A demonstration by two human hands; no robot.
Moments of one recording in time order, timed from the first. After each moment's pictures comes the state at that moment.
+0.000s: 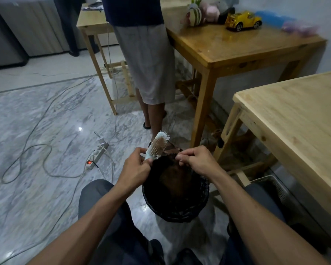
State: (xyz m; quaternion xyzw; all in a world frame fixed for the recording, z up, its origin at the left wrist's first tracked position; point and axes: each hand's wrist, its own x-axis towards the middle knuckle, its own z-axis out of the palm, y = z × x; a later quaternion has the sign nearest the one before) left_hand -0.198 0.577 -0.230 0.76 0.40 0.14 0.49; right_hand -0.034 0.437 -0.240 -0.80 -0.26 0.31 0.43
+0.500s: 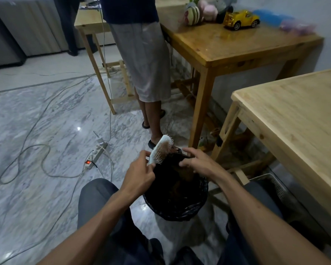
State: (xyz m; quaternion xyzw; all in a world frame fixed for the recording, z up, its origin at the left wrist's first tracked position) left_hand -0.204 0.564 -0.239 0.86 0.32 0.12 0.38; right_hand -0.027 0.430 -0.244 -0.79 -0.24 0.41 0.38
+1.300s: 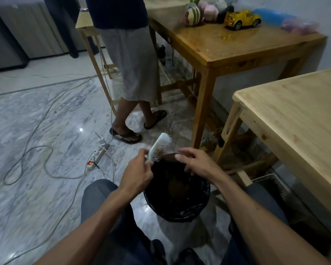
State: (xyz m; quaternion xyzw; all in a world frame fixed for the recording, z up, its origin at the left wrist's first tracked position) left_hand -0.203 0.579 -0.248 0.88 0.31 0.15 0.33; right_hand -0.031 0.433 -0.254 -0.77 -0.27 0.37 0.45
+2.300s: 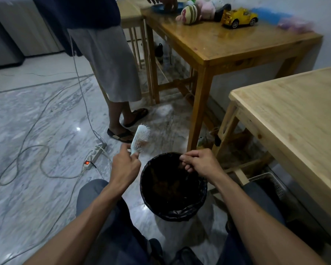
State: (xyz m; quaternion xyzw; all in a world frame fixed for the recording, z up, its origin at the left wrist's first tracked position) left_hand -0.201 0.594 -0.240 0.80 0.42 0.21 0.37; right_hand -0.027 0.426 -0.260 -0.76 -0.17 0.35 0.52
